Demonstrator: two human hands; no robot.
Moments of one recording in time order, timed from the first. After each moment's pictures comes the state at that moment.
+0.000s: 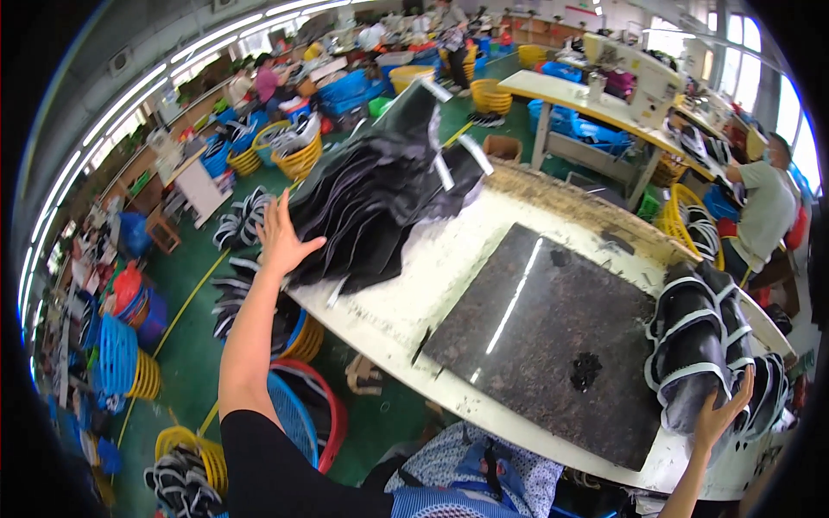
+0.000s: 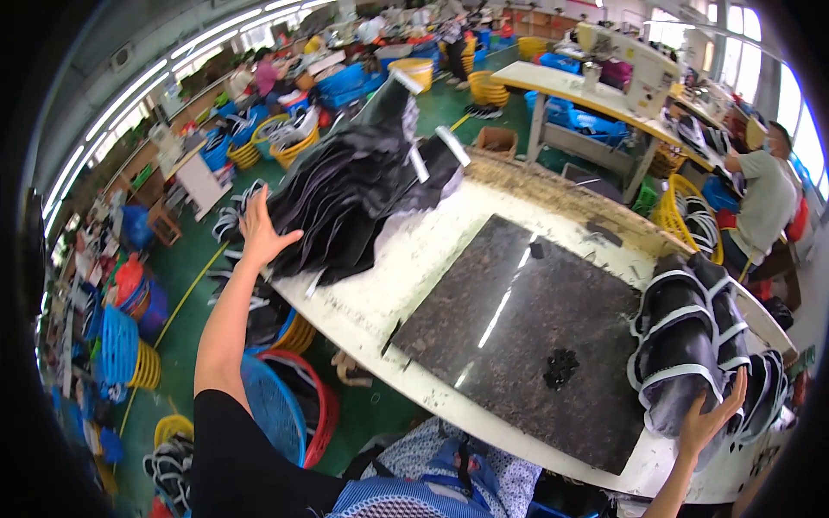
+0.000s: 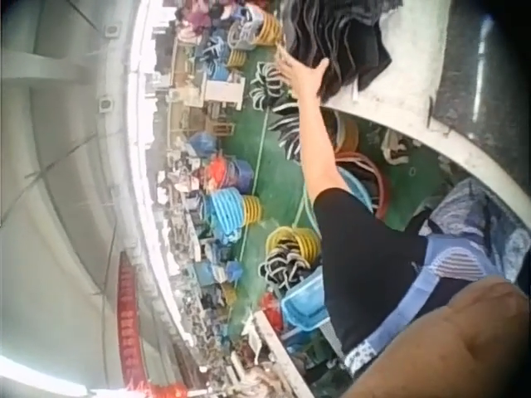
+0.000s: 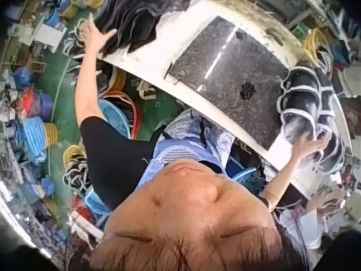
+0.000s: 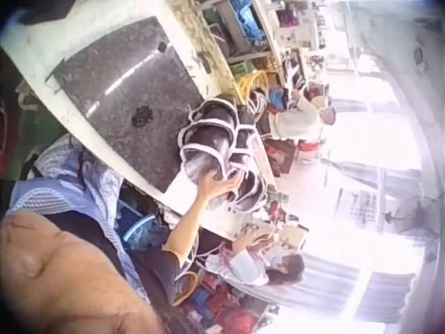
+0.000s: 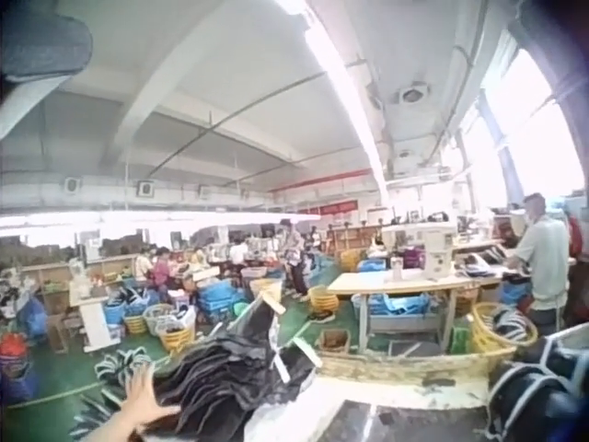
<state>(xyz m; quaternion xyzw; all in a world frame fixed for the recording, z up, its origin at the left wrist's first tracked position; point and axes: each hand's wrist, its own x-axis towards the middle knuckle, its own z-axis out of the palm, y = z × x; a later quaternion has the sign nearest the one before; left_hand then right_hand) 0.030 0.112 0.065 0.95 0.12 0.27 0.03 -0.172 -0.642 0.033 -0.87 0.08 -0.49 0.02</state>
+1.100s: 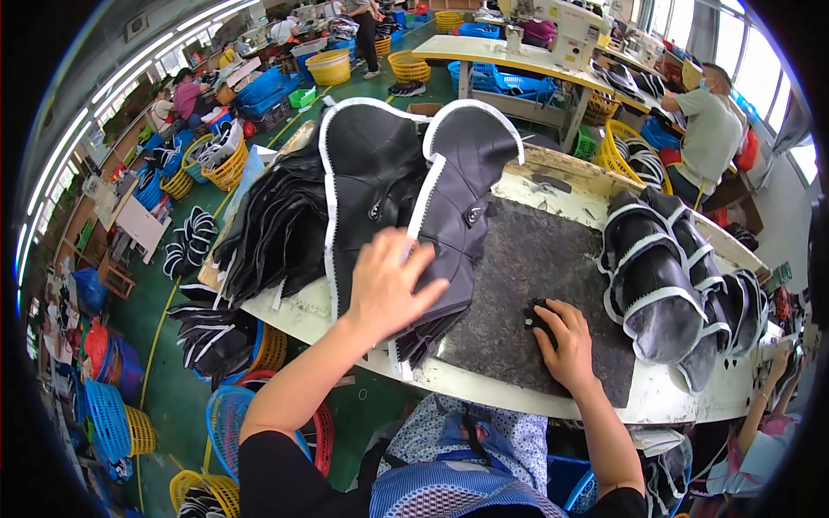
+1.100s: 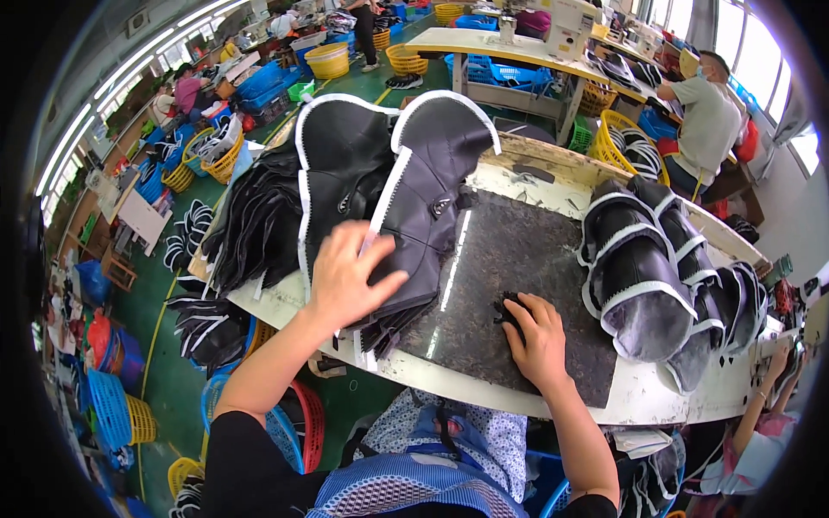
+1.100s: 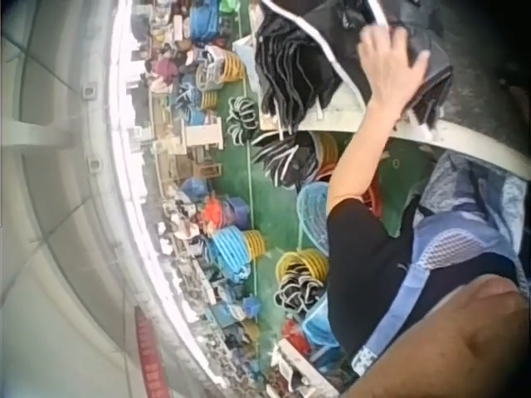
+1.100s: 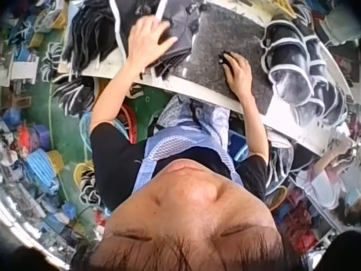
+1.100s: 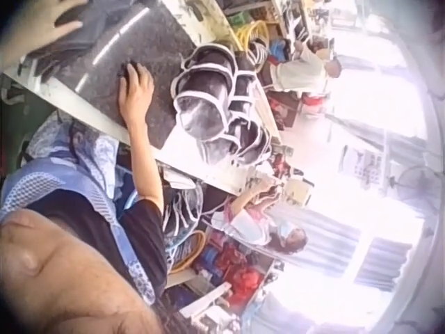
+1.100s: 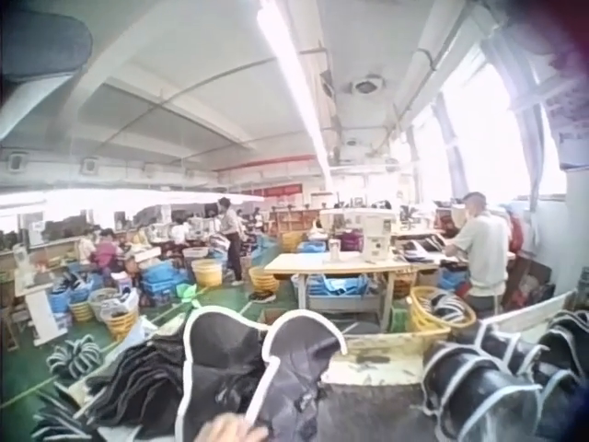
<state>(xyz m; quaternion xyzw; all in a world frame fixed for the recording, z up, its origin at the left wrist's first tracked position) -0.023 -0.154 0.051 0.90 -0.31 0.27 0.14 -0.126 -0.447 -0.016 -0.94 -0.11 -0.25 0.23</state>
